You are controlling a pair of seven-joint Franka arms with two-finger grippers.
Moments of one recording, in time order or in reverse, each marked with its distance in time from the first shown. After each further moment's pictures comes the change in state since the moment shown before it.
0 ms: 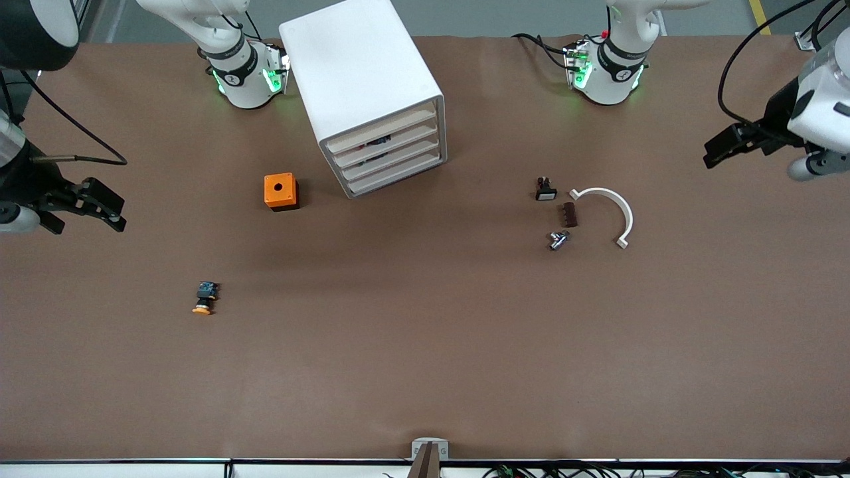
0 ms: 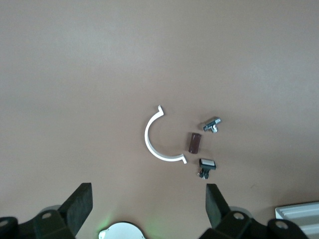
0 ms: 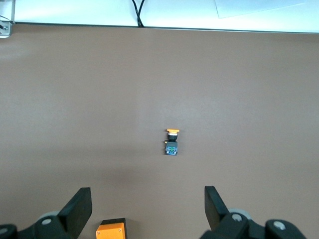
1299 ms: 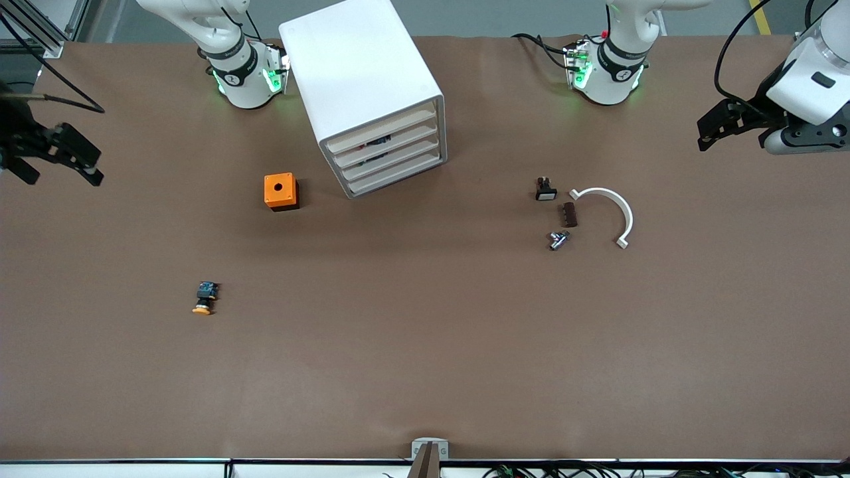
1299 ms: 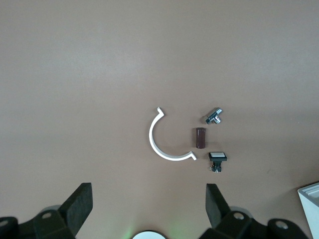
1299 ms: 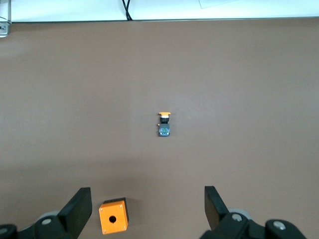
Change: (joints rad) left arm -0.033 -0.044 0.017 -0.055 0.017 0.044 0.175; right arm -0.001 -0.136 -0.023 -0.031 0.000 -0.115 0.030
